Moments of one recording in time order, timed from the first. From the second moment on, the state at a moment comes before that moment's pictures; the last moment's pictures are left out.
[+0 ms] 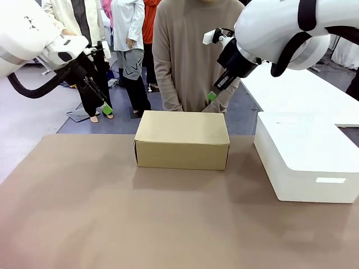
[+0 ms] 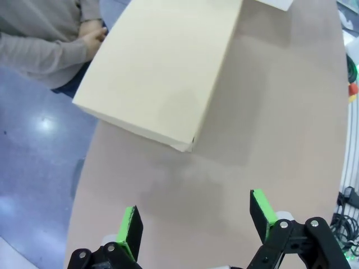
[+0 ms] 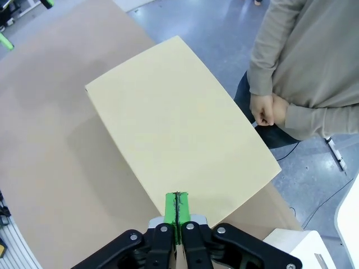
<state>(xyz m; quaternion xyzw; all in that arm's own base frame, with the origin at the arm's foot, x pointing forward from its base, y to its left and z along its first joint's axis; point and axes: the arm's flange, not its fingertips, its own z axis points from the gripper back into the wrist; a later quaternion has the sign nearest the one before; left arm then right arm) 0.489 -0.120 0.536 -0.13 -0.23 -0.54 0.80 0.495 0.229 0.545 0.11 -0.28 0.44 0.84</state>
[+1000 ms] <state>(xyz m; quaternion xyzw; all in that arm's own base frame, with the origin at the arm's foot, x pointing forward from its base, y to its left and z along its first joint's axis) 0.489 -0.131 0.546 -0.14 -0.24 -0.48 0.83 0.552 0.271 0.496 0.13 -0.27 0.33 0.89</state>
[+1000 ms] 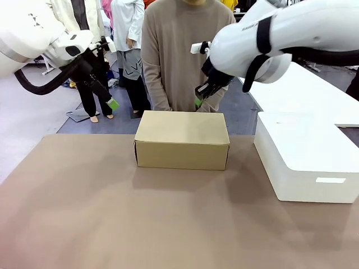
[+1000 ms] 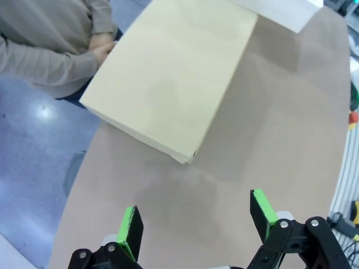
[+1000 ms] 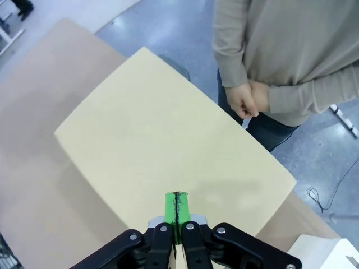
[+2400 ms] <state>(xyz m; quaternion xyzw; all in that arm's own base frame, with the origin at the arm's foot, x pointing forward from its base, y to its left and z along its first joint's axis) 0.465 -0.136 0.560 -0.15 -0.24 -0.47 0.84 0.614 0.313 0.402 0.07 -0.22 0.26 0.94</state>
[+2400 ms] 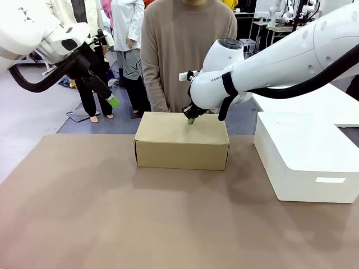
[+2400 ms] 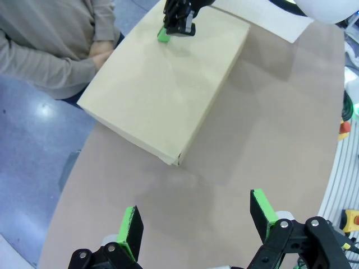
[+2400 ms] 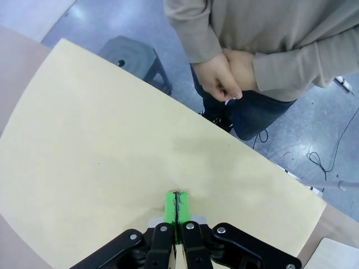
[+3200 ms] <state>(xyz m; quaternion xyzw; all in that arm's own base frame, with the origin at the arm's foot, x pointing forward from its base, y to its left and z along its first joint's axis) 0.465 -0.136 0.560 -0.15 -0.24 -0.47 0.84 0.571 0.315 0.477 0.08 -0.22 0.28 0.93</state>
